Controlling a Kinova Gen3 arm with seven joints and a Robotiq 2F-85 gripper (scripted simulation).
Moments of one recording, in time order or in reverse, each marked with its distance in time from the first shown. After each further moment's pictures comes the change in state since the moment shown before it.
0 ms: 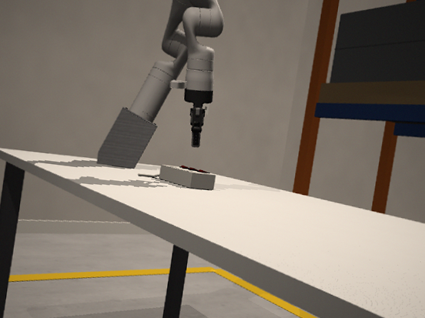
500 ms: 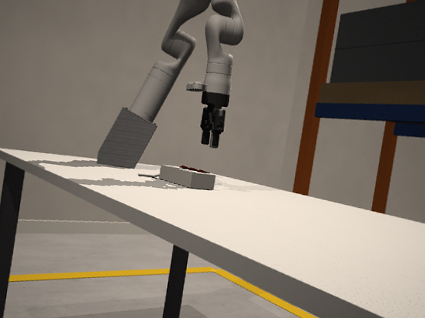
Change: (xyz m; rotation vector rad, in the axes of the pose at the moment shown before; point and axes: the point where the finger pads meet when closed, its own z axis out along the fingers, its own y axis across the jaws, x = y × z) arm -0.038 0.029 0.009 0.098 0.082 -0.247
